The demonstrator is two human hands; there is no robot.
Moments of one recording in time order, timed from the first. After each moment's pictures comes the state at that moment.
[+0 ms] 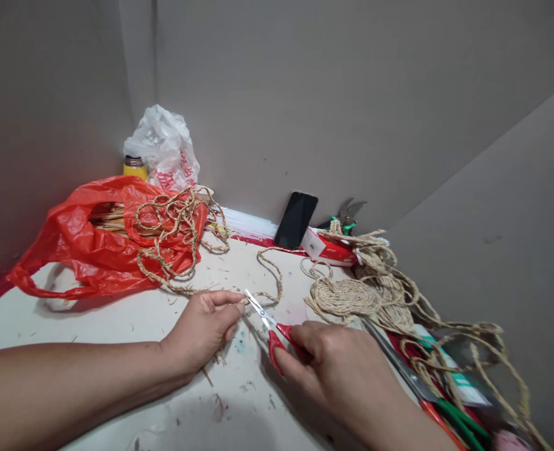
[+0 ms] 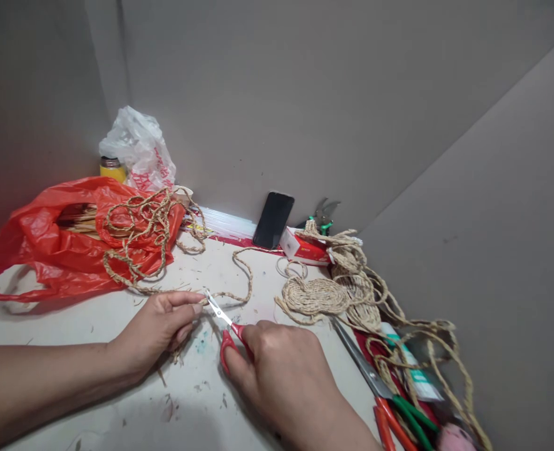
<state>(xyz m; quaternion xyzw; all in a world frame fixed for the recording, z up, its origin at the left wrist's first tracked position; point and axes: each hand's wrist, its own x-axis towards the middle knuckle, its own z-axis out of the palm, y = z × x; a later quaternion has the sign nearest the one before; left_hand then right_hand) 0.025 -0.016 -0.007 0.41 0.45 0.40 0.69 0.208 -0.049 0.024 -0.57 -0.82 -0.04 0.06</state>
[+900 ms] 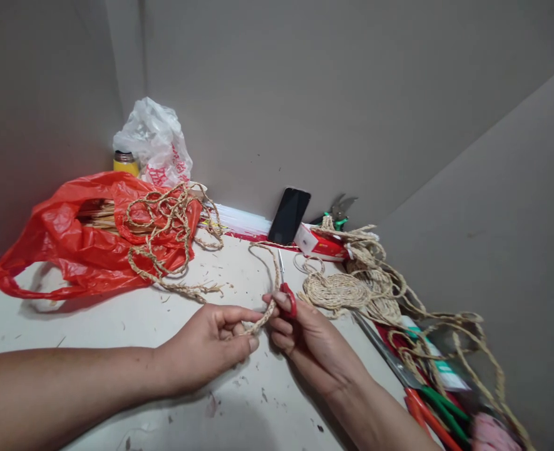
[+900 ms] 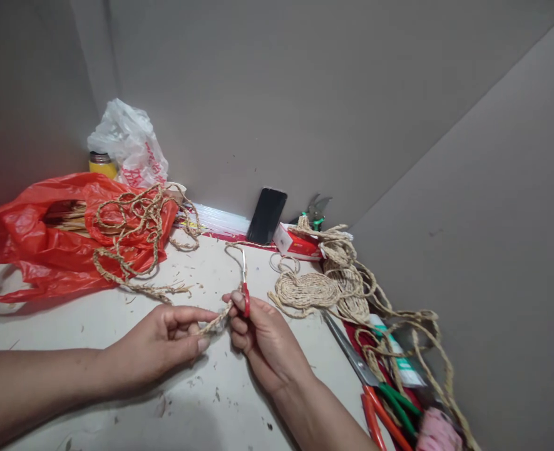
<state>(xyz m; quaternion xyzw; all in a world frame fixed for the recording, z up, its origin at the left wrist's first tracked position) 0.027 -0.027 -0.019 0.50 0.34 0.31 0.73 0.201 -0.023 -0.008 -0.46 -0.26 0.68 0.51</state>
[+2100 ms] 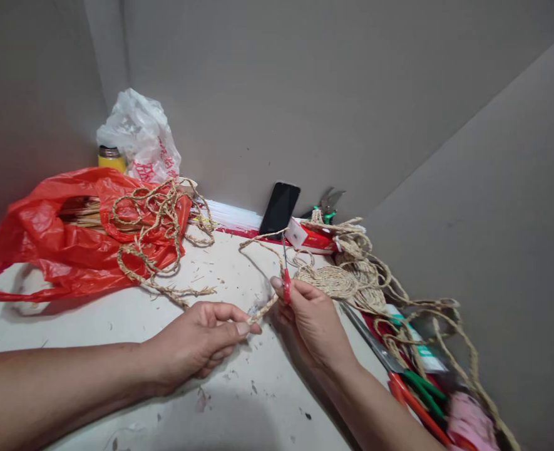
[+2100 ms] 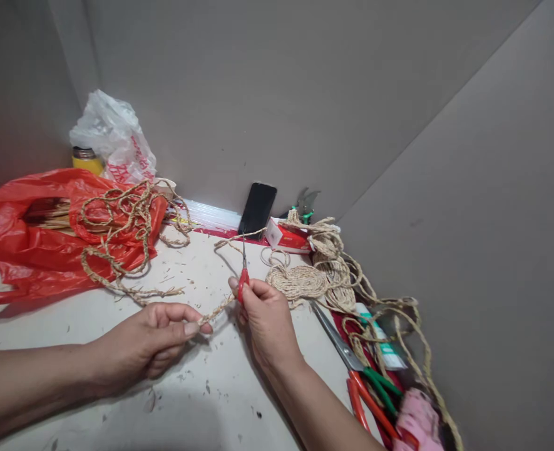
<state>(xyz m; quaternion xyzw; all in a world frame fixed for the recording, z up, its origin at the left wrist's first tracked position) 0.023 -0.026 -0.002 0.42 0.31 0.23 0.82 0.208 -0.015 -0.010 -0.53 -0.38 0.50 0.57</state>
